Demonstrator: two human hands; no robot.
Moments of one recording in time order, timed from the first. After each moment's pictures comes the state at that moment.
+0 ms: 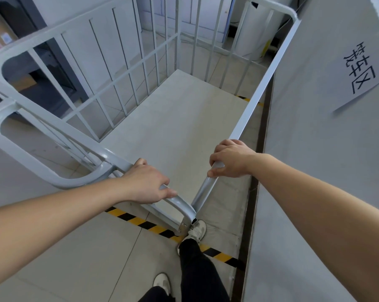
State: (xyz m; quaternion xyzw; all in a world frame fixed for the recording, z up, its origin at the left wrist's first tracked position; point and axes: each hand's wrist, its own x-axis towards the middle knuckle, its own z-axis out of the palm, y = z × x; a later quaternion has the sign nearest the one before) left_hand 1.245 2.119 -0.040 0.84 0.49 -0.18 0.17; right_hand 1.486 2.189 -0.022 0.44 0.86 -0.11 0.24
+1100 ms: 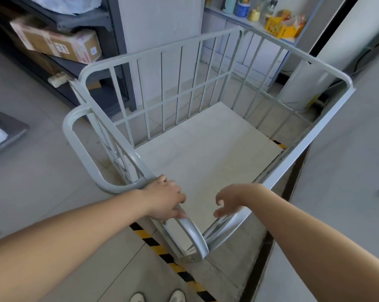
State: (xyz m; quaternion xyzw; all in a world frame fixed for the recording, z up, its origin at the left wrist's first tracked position) left_hand 1.215 2.121 -0.025 0.82 0.52 -0.18 0.16; right_hand 1.401 2.213 -0.001 0.31 0.81 -0.12 0.47
